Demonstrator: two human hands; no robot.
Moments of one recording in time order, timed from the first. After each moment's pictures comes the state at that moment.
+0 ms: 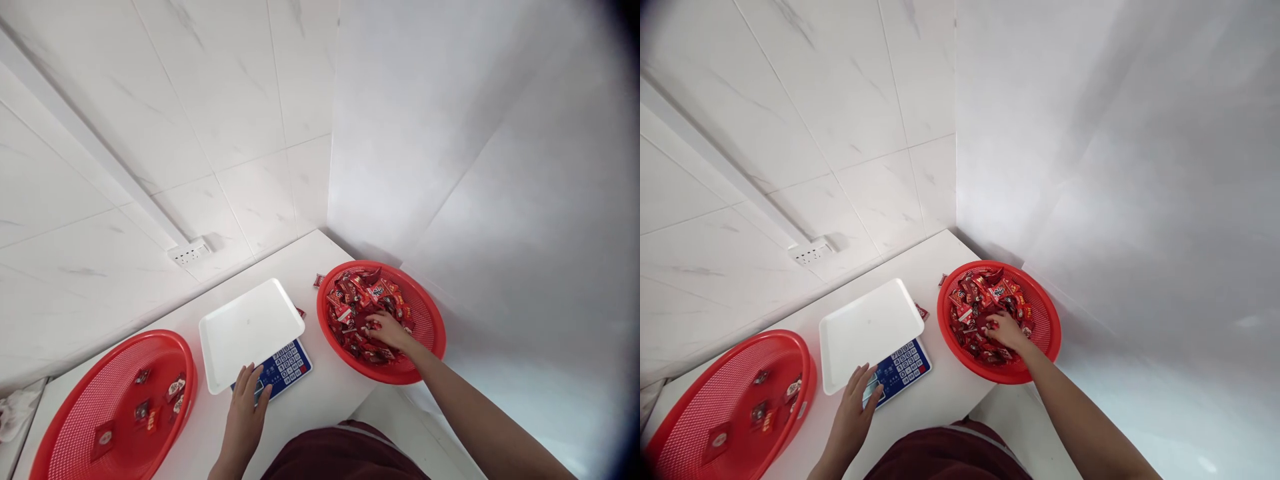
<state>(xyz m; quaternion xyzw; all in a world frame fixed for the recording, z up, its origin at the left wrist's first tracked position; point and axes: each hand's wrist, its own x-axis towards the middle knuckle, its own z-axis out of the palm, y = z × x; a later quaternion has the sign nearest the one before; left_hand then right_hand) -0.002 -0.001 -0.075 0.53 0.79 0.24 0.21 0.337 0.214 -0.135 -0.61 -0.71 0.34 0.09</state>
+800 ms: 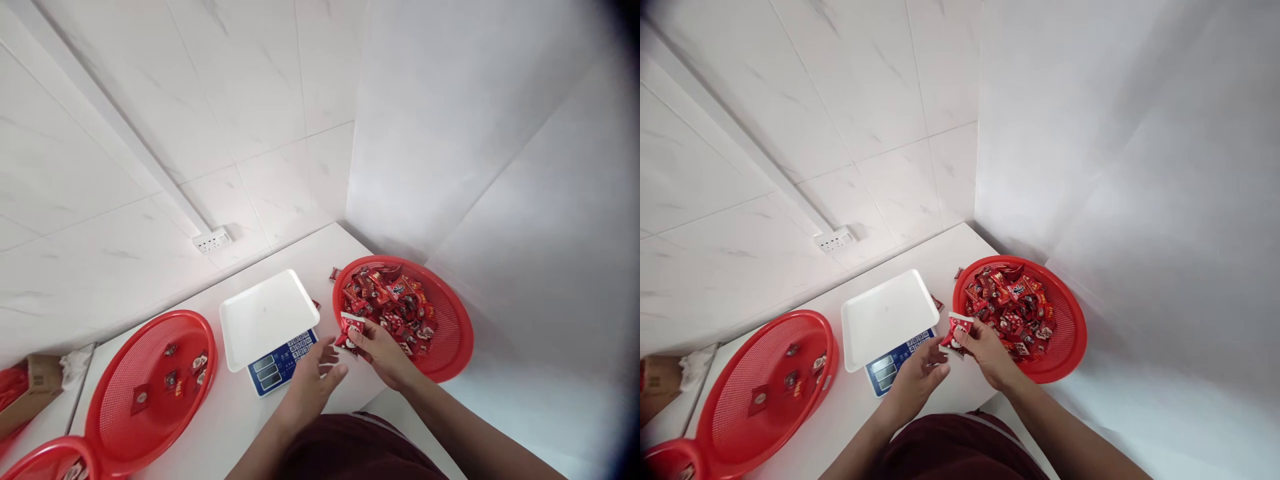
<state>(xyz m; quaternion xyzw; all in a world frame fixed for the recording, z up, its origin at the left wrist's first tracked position) 0.091 0.050 0.018 0.46 0.62 0.37 0.52 0.239 0.125 -0.011 -0.38 -0.38 0.77 0.35</state>
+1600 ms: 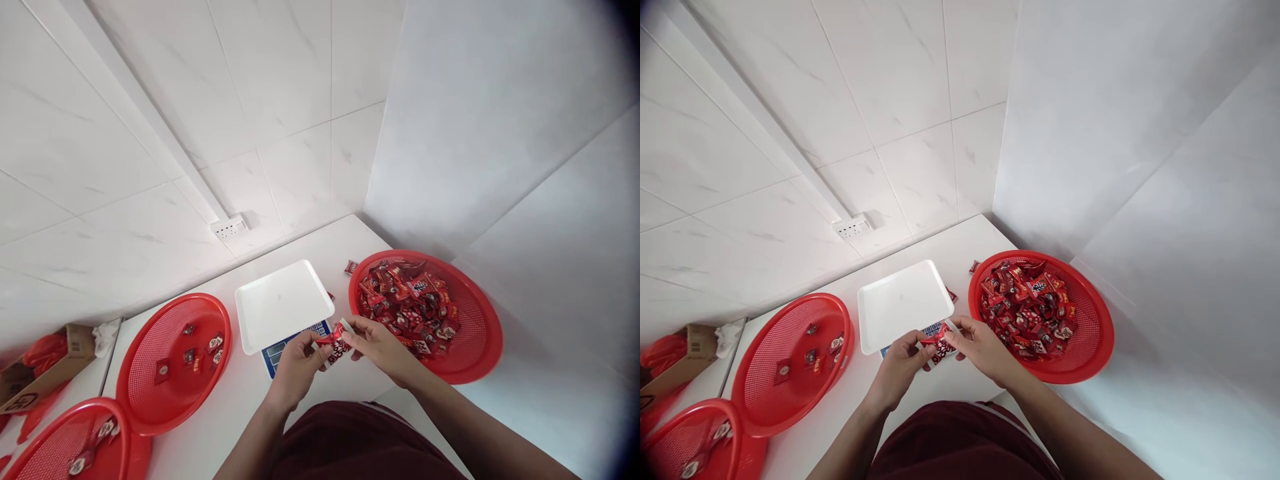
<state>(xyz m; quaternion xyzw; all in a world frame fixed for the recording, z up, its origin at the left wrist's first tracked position) 0.054 0.039 0.038 0.37 0.64 0.41 0.54 0.211 0.119 0.025 -0.37 -0.54 0.72 0.23</state>
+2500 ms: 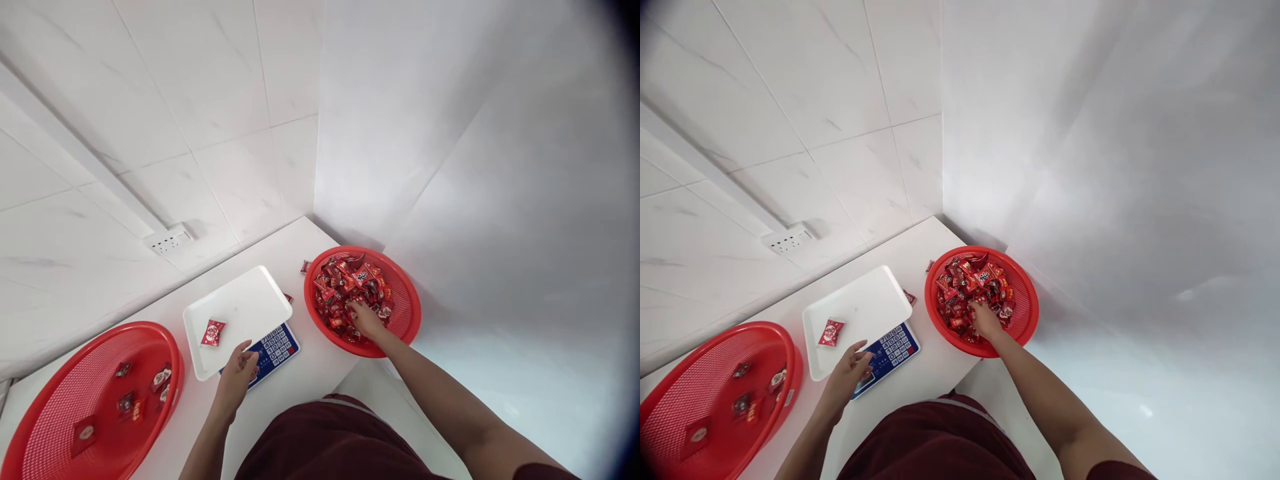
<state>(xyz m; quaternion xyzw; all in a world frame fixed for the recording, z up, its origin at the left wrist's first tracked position) 0.007 0.034 -0.038 0.29 0.75 0.37 0.47 0.314 0.184 -0.129 -0.66 -0.65 0.37 0.11</state>
